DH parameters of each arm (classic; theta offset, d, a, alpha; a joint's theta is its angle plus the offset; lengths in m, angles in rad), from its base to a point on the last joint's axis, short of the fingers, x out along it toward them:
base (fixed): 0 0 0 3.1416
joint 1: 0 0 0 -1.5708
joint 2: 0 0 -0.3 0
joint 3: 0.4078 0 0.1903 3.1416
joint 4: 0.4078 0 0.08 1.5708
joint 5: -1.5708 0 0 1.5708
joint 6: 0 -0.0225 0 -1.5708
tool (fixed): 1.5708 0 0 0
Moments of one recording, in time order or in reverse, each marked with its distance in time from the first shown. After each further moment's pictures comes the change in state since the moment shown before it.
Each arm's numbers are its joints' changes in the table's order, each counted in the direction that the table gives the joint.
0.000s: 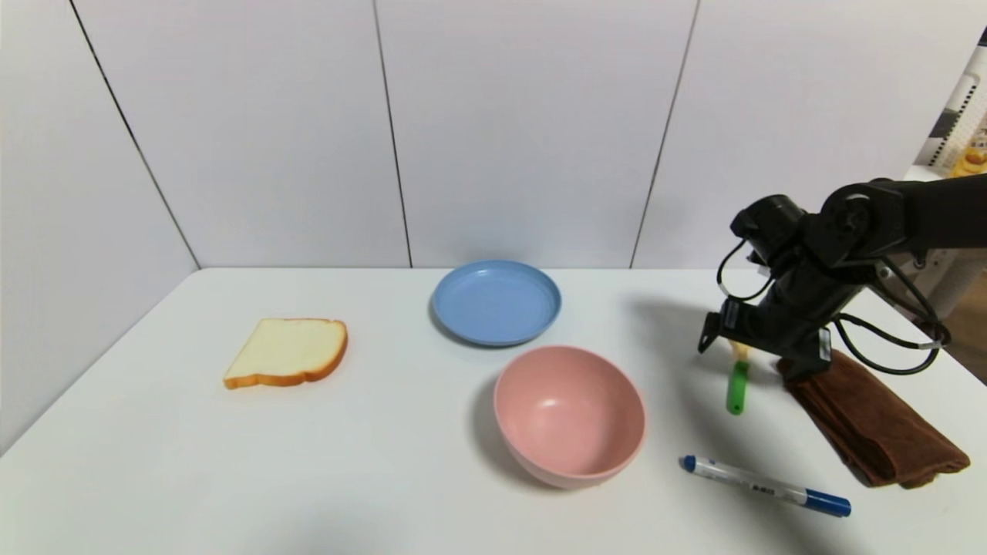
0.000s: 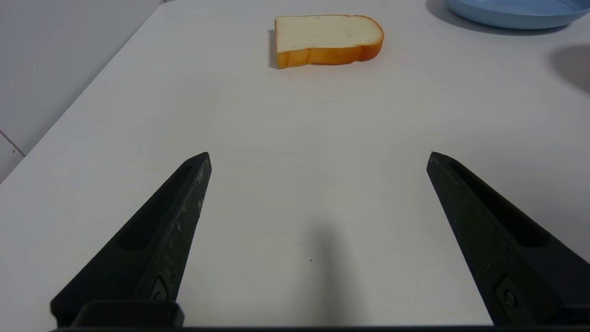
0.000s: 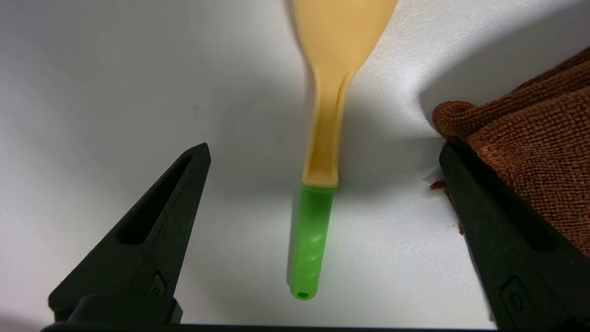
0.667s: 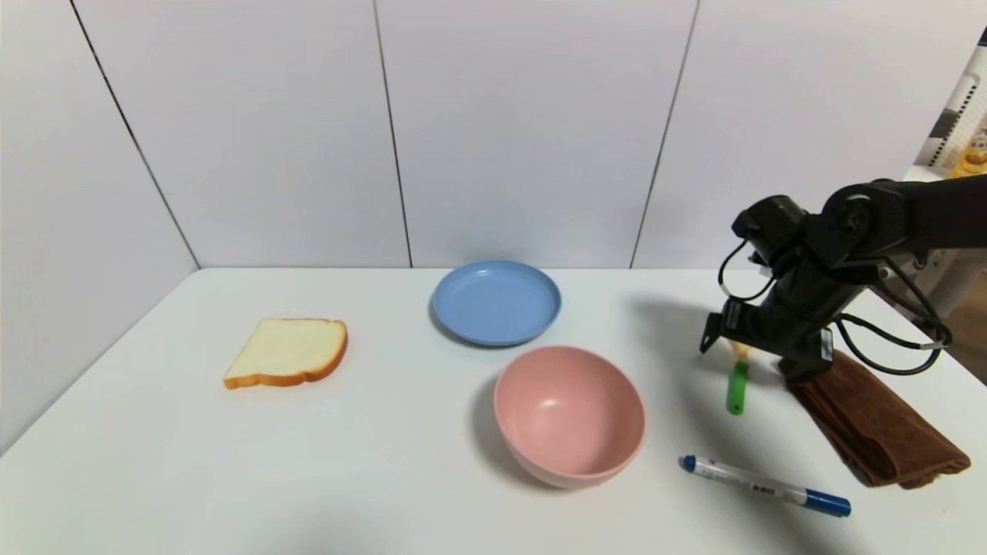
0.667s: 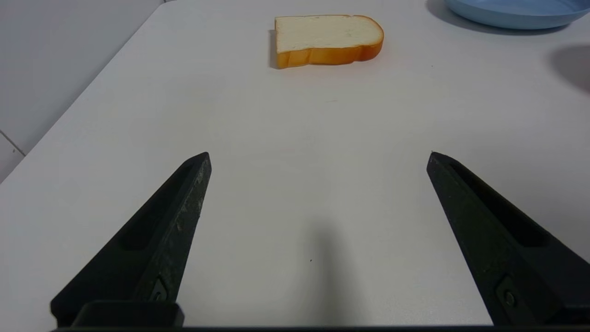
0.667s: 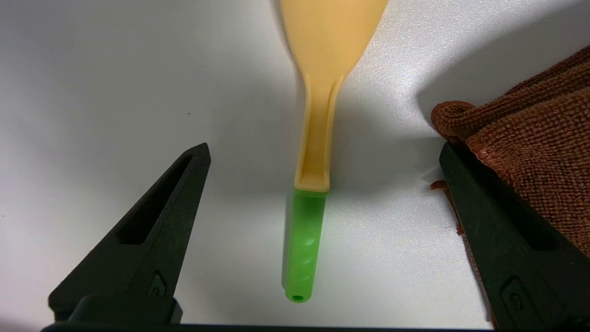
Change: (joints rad) left arm 0.000 0.000 0.000 0.000 0.000 0.000; right arm 0.004 -0.002 -0.001 0.001 0.004 0.003
